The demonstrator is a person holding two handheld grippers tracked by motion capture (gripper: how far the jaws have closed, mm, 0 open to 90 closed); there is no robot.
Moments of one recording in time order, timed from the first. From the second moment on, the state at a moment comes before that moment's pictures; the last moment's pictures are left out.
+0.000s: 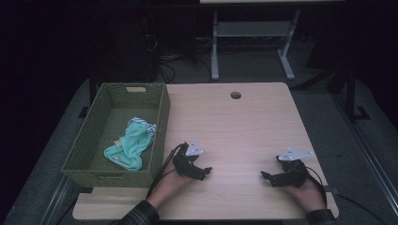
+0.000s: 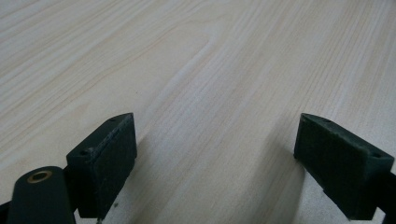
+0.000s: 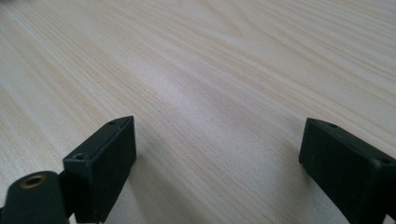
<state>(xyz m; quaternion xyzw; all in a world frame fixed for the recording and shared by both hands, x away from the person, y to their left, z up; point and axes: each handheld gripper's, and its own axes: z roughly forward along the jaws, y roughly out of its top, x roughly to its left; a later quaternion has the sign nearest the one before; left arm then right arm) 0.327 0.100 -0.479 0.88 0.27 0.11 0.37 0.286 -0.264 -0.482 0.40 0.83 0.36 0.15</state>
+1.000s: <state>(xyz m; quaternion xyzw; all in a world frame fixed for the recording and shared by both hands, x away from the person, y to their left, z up) 0.330 0.105 -0.472 0.89 0.26 0.09 0.35 0.286 -0.264 -0.482 0.40 0.83 0.36 0.15</state>
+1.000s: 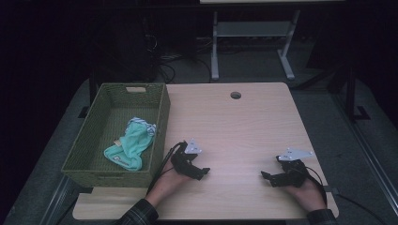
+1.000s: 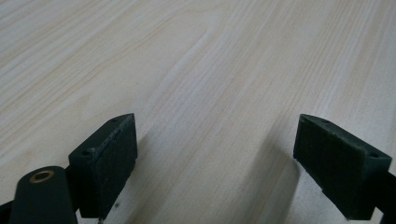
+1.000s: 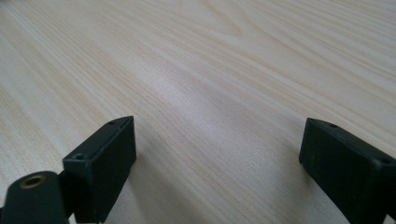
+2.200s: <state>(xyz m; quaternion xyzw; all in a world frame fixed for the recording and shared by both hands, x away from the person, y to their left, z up) 0.330 0.107 -0.449 0.89 0.27 0.09 0.35 0.286 -0.264 -0.482 0.40 0.83 0.36 0.15</state>
